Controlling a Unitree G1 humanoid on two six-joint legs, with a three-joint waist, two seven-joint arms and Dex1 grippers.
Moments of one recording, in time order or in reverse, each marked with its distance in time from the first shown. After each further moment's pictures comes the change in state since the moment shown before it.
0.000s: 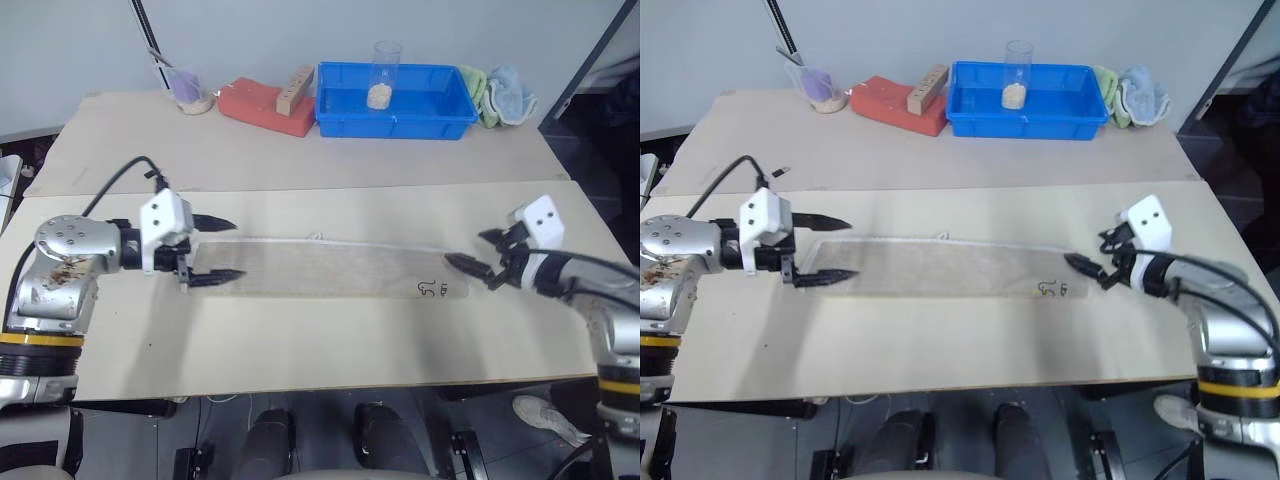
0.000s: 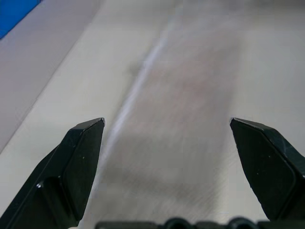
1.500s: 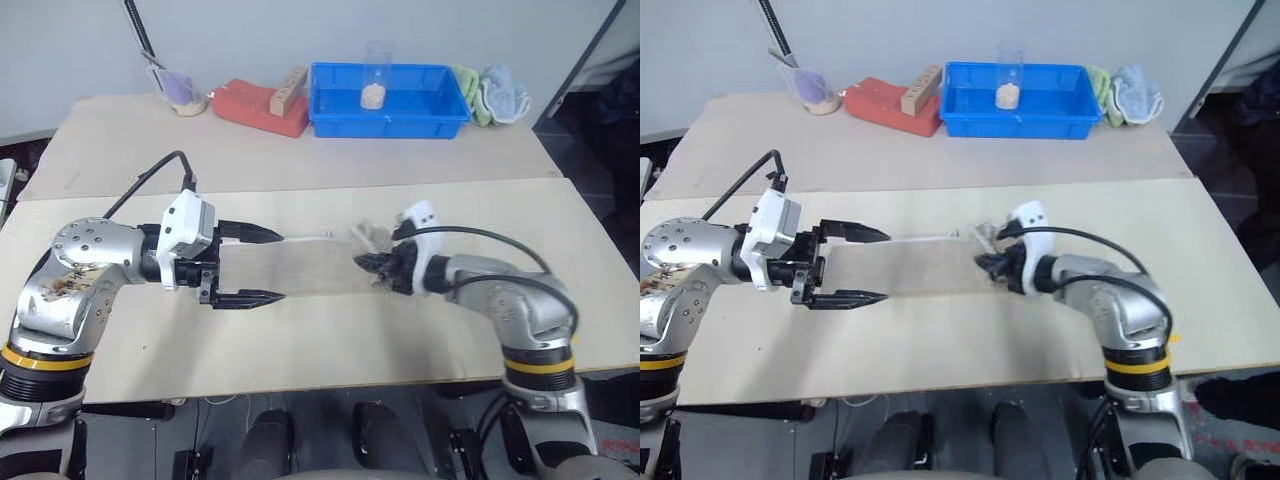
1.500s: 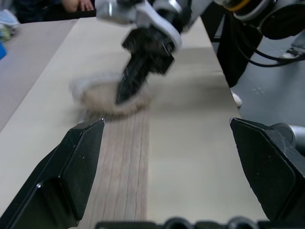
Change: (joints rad) left arm 0.044 -0.011 0.047 -0.274 -0.223 0.180 0.030; right arm -0.253 0.346 0.233 -0.106 0.259 0.451 -0.252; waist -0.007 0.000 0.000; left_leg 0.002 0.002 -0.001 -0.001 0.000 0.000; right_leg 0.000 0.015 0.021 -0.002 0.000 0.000
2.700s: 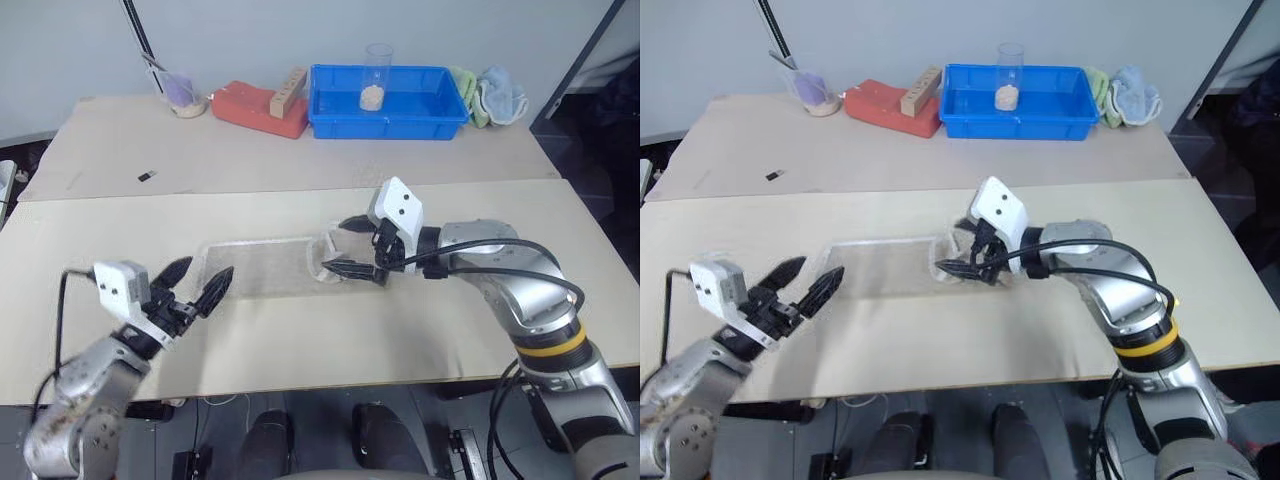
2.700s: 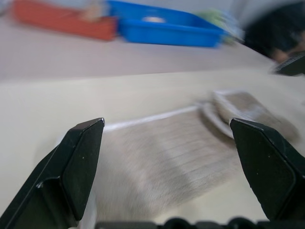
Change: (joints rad) left arm 0.610 -0.531 0.348 -0.319 -0.109 0.160 0.868; right arm -0.148 -0.207 0.236 -0.028 -0.164 -0.453 0.329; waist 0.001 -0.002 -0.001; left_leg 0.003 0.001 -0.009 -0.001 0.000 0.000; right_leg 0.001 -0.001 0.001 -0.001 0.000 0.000
